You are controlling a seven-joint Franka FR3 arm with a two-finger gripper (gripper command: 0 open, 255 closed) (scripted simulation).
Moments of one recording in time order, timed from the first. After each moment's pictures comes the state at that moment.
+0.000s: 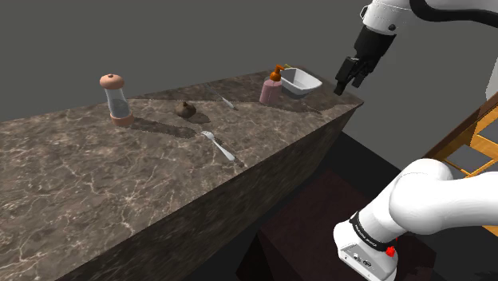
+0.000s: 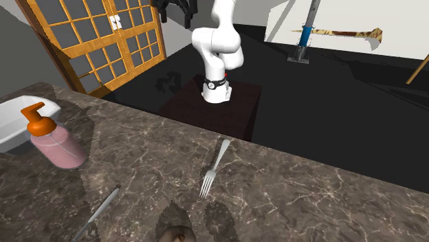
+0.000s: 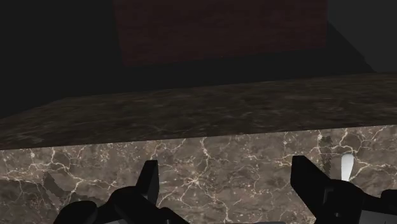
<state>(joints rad) 0.02 -0.77 0.00 -2.28 -0.09 1.51 0.09</state>
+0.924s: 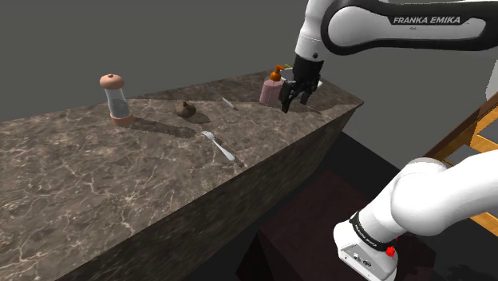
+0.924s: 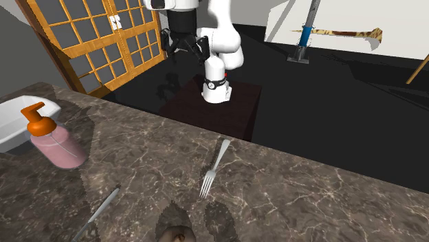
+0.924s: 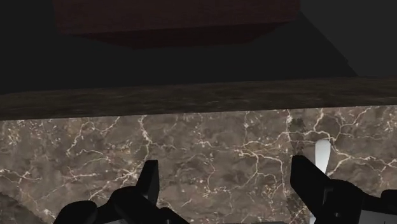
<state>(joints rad) 0.07 -0.44 0.09 -2.28 -0.01 1.78 0.19</state>
